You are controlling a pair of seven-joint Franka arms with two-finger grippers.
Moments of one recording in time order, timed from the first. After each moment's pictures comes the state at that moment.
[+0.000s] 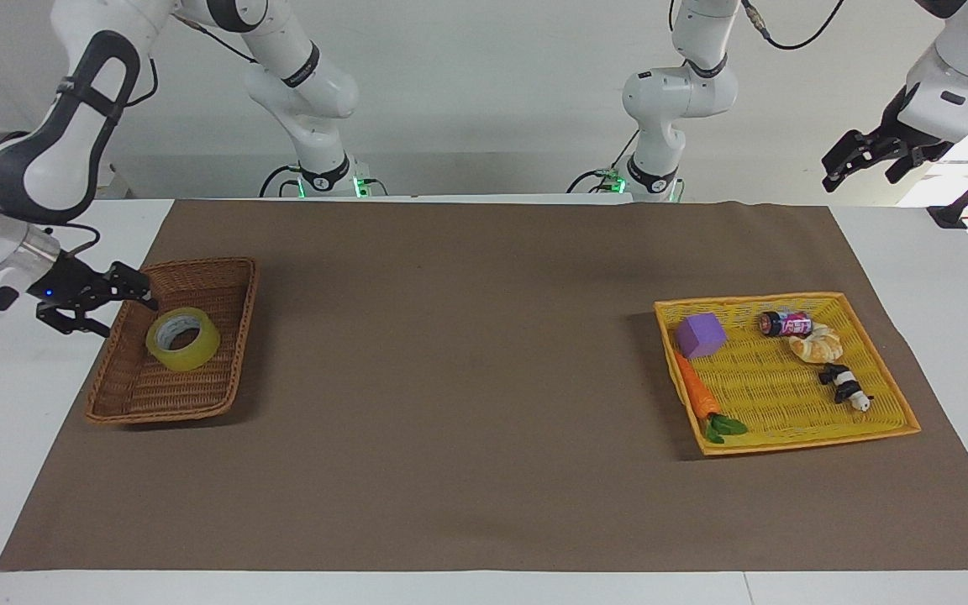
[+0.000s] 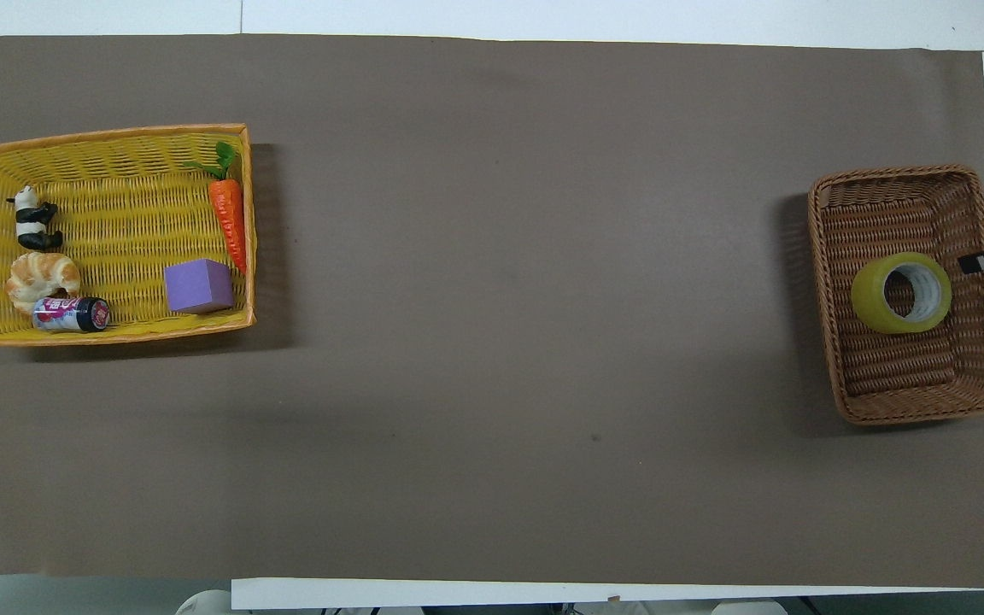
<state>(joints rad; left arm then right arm) -0.02 -0.02 0.01 -1.45 0.09 1.28 0.02 -0.24 0.19 -0.17 -1.70 0.19 1.78 -0.80</state>
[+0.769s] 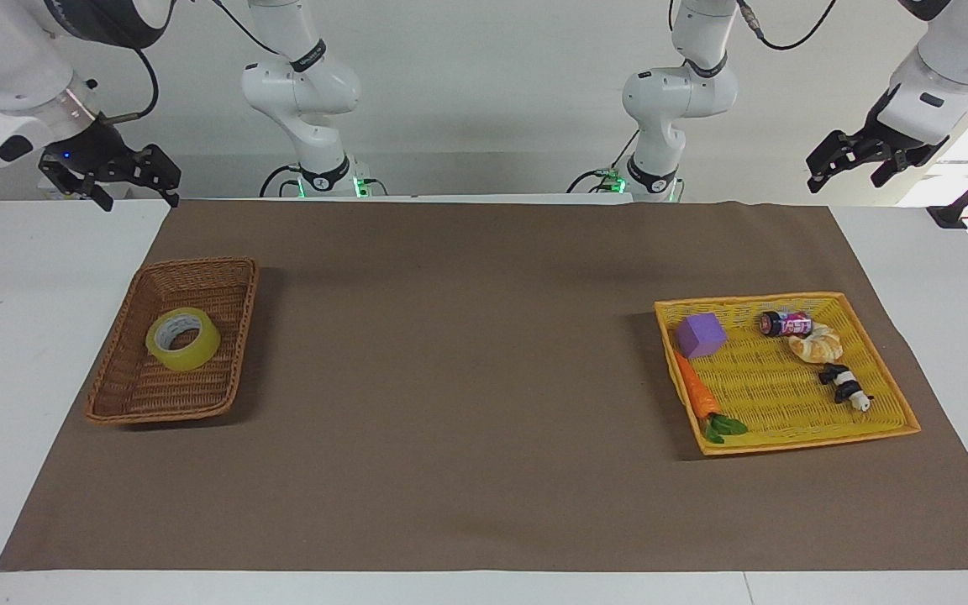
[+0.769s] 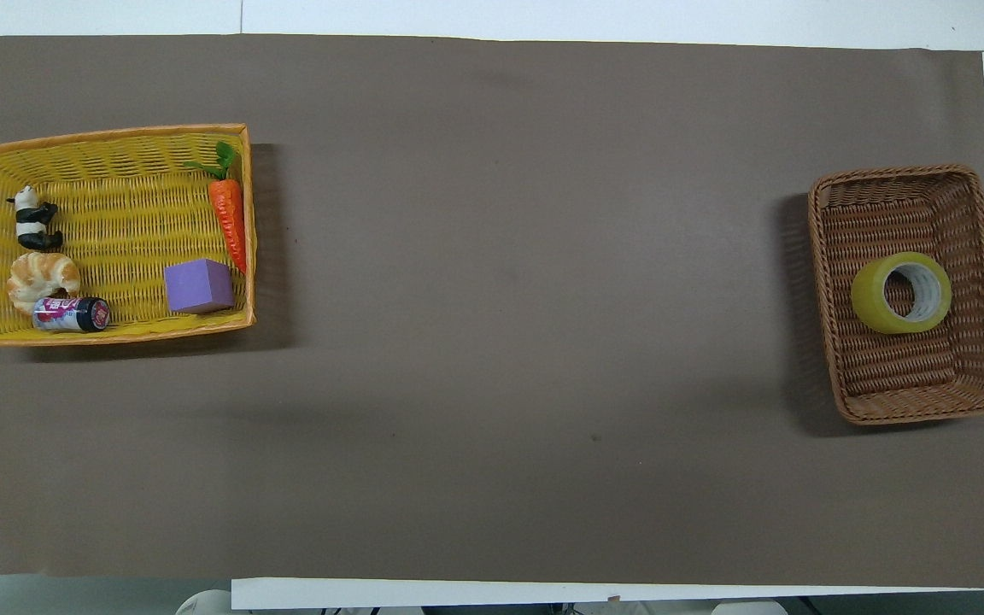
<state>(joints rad) -0.02 -0.03 -0.01 -1.45 0.07 1.28 0.04 -0.05 -0.05 -0.16 -1.59 -0.04 1.40 -0.26</state>
